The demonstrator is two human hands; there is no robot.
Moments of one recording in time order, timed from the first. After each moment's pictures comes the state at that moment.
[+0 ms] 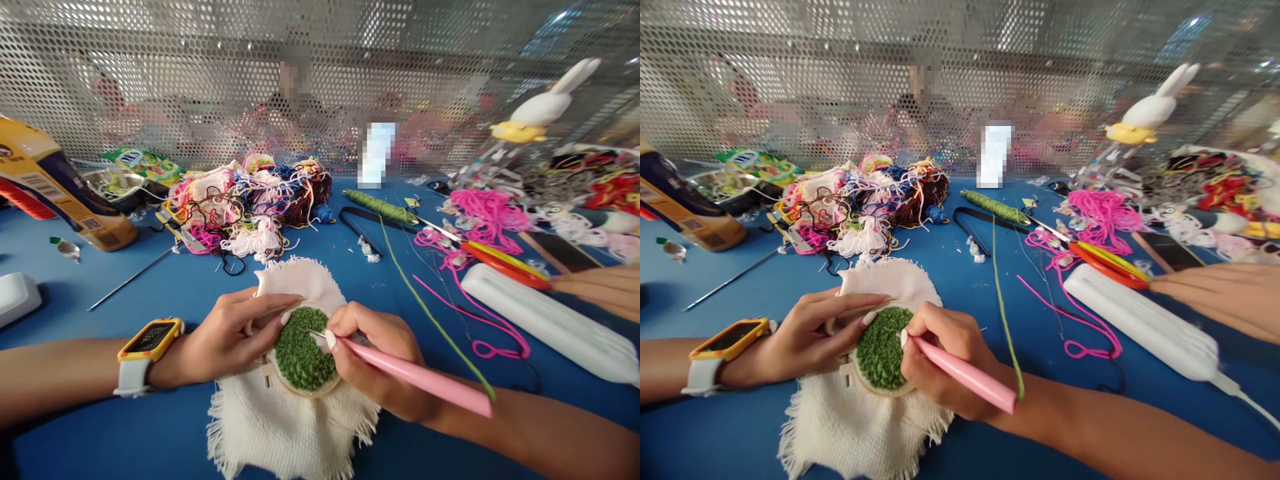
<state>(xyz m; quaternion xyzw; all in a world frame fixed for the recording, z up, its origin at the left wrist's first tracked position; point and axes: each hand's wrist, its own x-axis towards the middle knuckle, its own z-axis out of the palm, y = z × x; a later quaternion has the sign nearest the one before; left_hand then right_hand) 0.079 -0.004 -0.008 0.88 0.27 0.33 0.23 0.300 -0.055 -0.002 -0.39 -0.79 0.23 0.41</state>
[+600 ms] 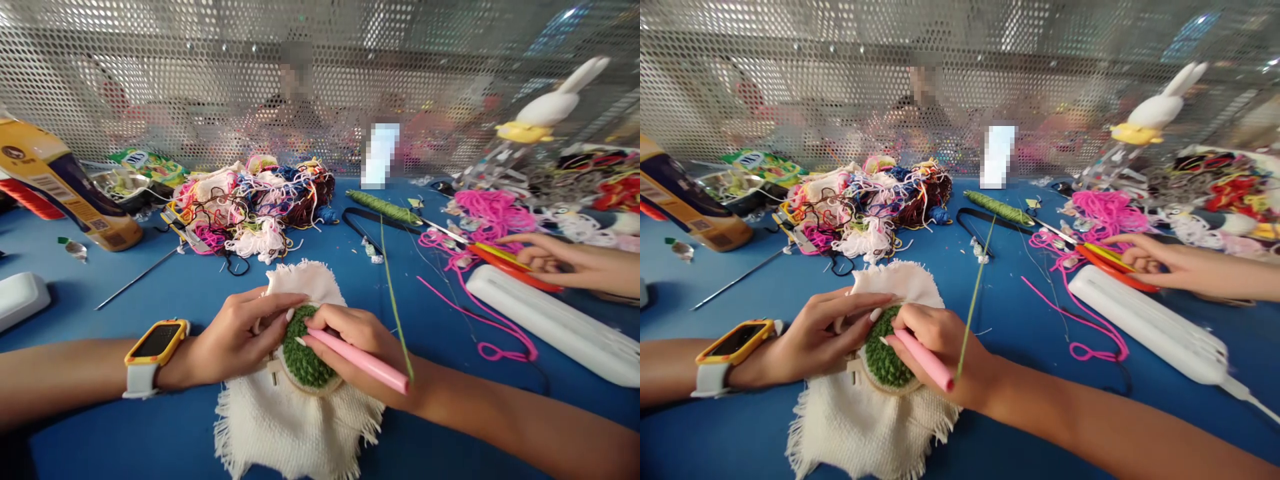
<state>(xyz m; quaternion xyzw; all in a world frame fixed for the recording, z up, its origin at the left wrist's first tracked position) 0.086 -0.007 -0.004 0.87 0.27 0.35 0.23 0.291 -0.040 -0.006 -0.39 -0.82 0.28 0.32</state>
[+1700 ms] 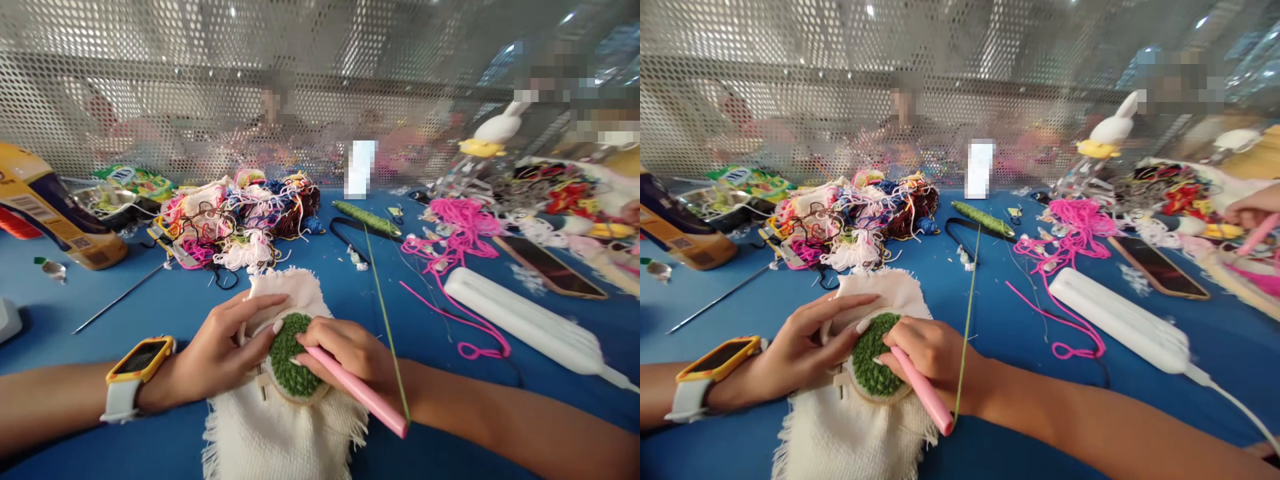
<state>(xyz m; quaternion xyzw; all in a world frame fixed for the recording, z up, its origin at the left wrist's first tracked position) 0.080 -0.004 -0.005 0.85 0.33 0.32 0.28 0.298 -0.039 -0.017 -0.30 -0.88 0.12 0.33</state>
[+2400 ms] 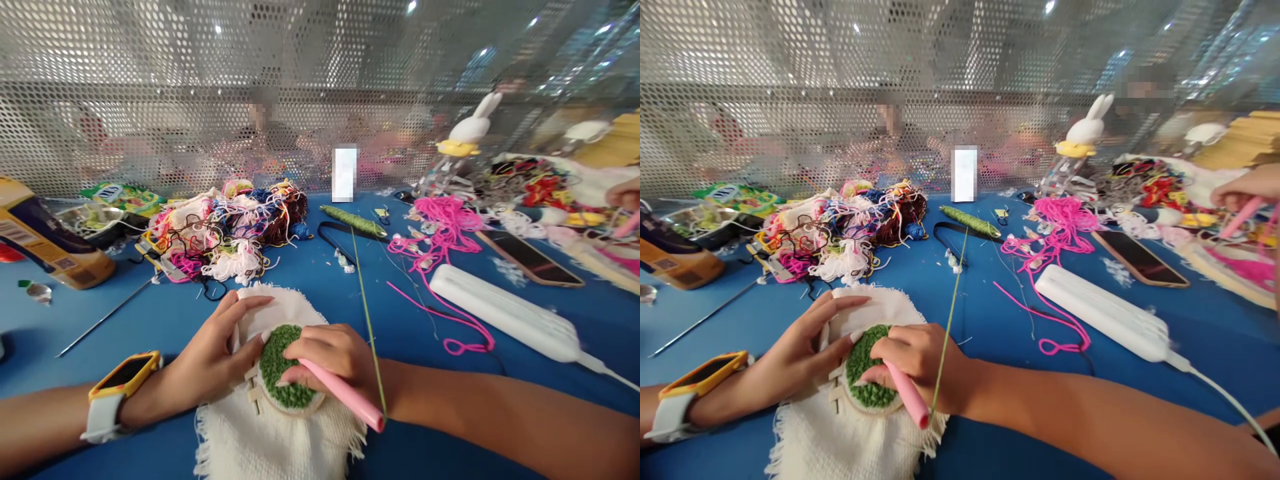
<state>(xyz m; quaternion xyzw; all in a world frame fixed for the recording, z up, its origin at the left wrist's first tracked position) 0.080 0.000 -0.004 0.84 0.37 0.25 0.31 0.302 -0.037 -0.029 -0.31 -0.89 0.09 0.33</state>
